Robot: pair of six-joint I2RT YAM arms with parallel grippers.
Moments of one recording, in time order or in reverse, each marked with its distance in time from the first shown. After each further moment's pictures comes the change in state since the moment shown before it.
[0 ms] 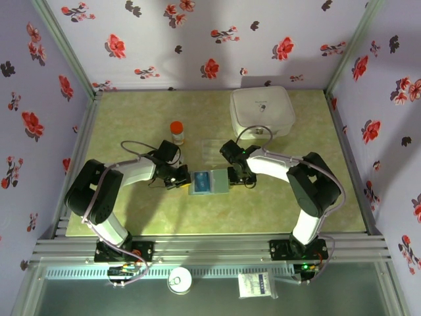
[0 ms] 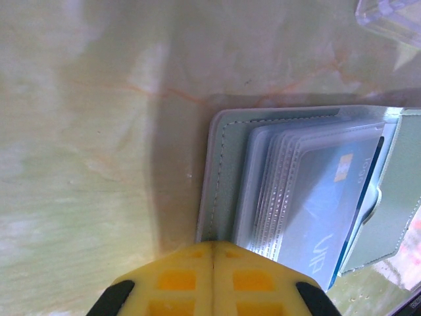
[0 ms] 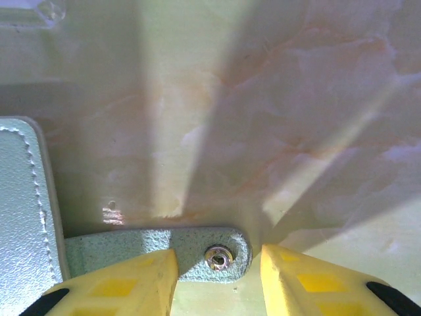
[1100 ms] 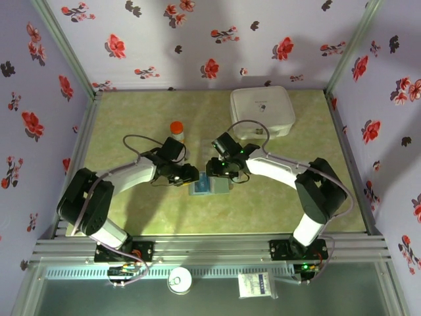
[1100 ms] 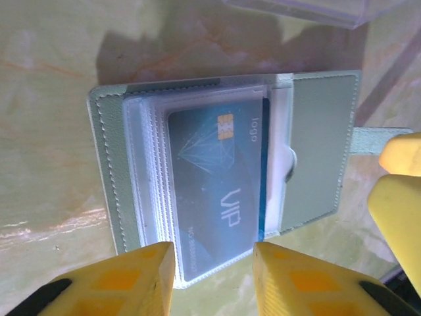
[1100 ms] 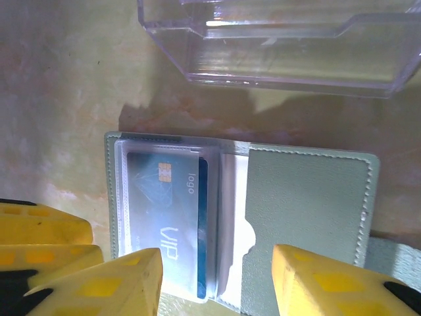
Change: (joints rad) left arm -0.087 -0.091 0.072 -0.102 -0.053 0.009; right arm 0.071 -0.068 0.058 0.214 -0.256 0.107
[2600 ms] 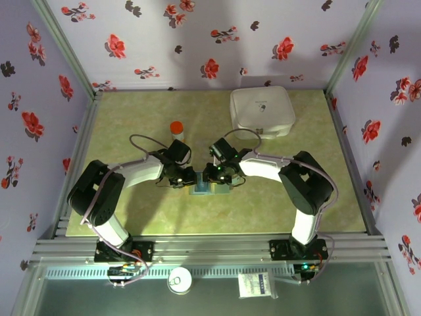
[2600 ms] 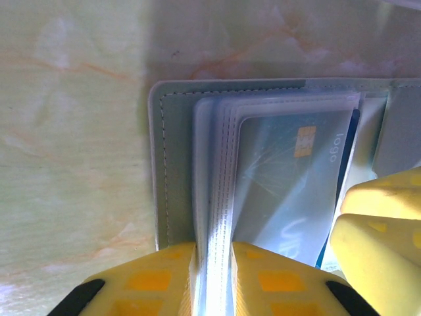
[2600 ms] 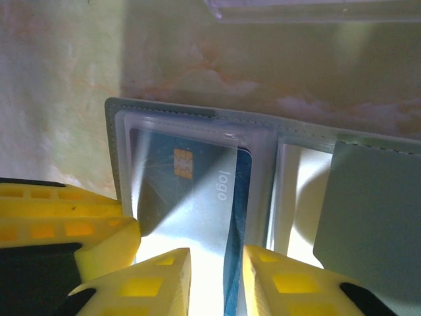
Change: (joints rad) left arm -0.023 0.093 0.020 -0.016 -0.079 0.003; right arm 0.000 0.123 -0.037 0.150 -0.180 0.037
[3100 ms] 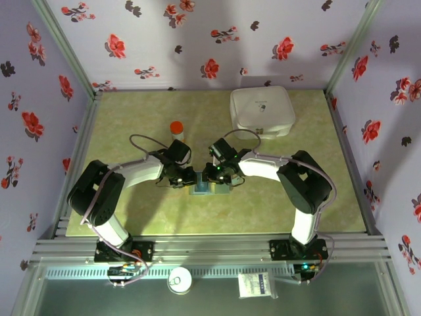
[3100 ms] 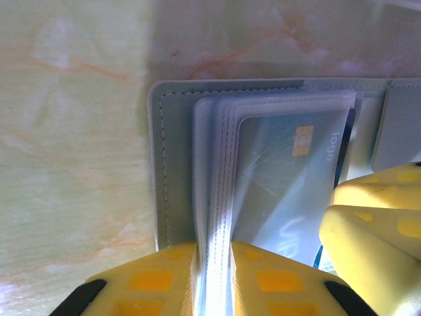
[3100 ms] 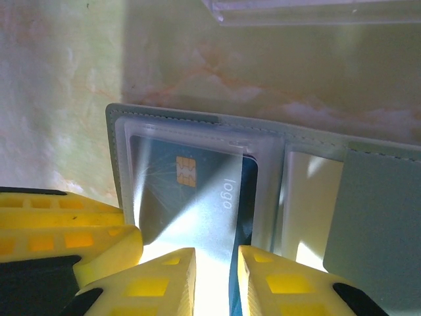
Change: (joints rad) left arm 0.000 0.000 0.000 0.000 0.000 0.000; right arm 0.000 0.015 0.000 0.025 -0.010 0.019
